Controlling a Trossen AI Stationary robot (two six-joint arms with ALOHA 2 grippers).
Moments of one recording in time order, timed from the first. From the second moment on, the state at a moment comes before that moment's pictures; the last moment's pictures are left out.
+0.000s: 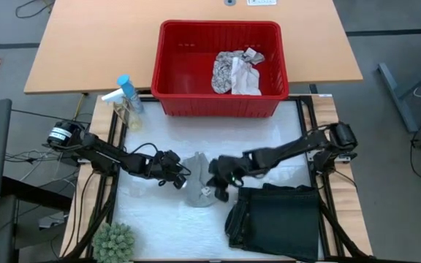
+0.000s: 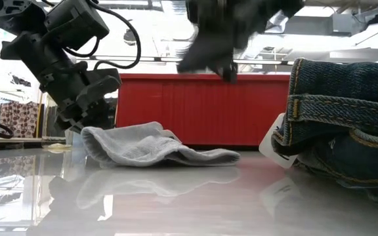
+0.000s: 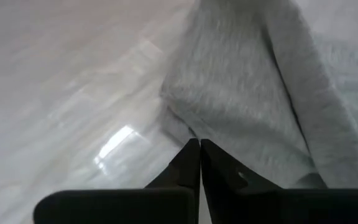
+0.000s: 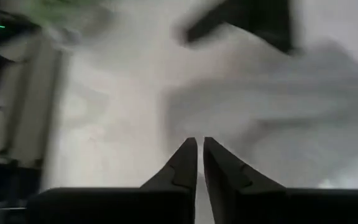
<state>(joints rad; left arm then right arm) -0.20 1.47 0.52 0.02 -0.44 -0.86 0.22 1.75 1.19 -0.08 -0.05 0.47</state>
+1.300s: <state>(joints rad) -0.20 1.47 0.52 0.04 -0.46 -0.90 0.38 2.35 1.96 -0.57 0.48 0.50</state>
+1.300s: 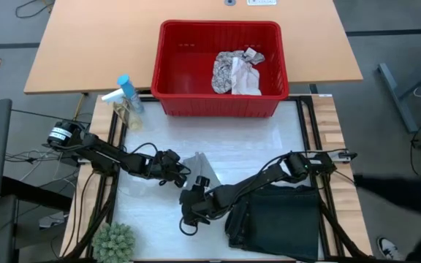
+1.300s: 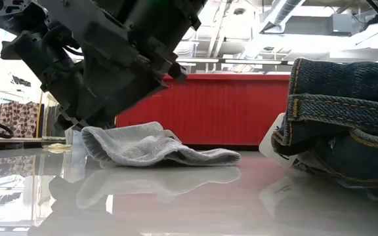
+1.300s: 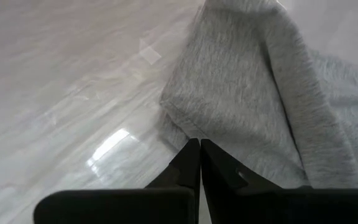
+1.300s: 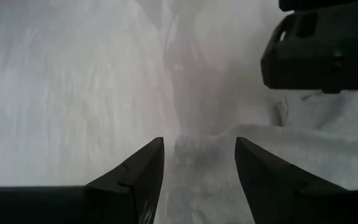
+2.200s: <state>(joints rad) -0.20 1.47 0.52 0.04 -0.46 -0.90 0.40 2.41 1.96 -0.58 0.52 0.55</state>
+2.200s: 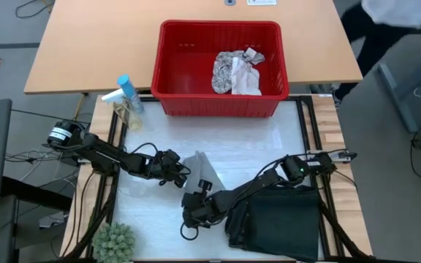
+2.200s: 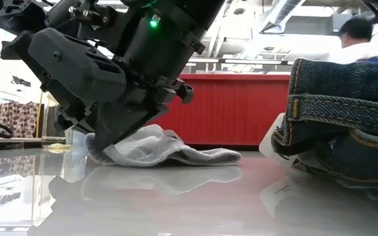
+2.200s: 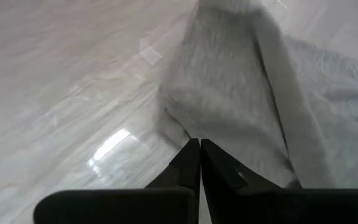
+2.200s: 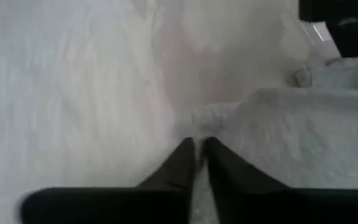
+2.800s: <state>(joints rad) -0.20 1.47 0.52 0.00 -0.48 -0.88 0.41 2.28 1.96 -0.86 0.47 0.78</state>
